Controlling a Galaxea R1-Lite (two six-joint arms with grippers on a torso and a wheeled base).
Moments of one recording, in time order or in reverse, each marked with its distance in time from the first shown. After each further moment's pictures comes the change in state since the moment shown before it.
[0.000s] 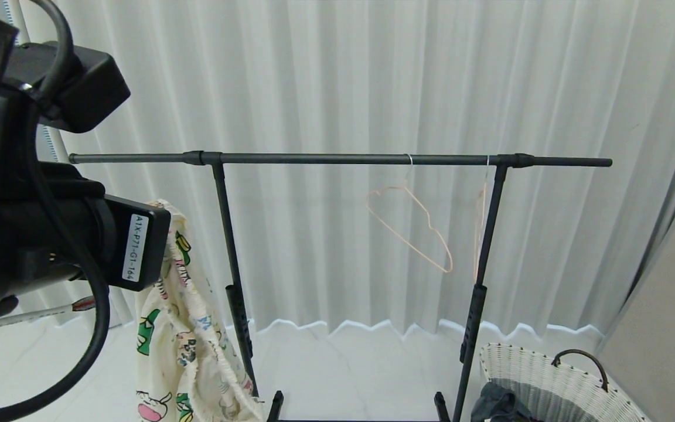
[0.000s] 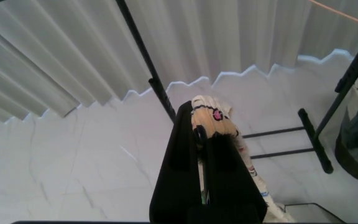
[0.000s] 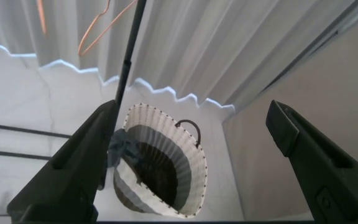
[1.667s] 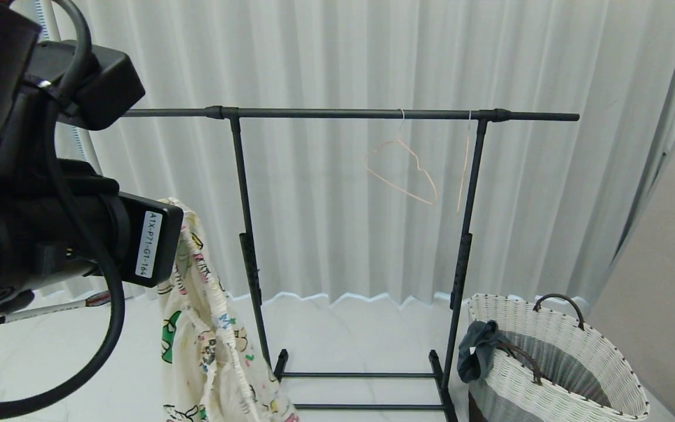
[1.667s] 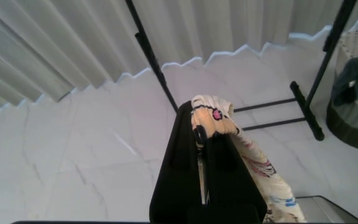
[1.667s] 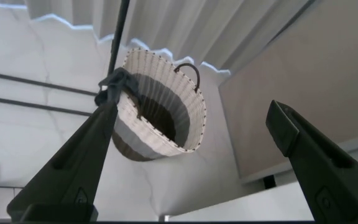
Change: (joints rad) left arm -0.022 0.017 -0.018 0.000 0.001 0.000; right arm 0.000 -0.002 -0.104 0.186 -0.041 -0.001
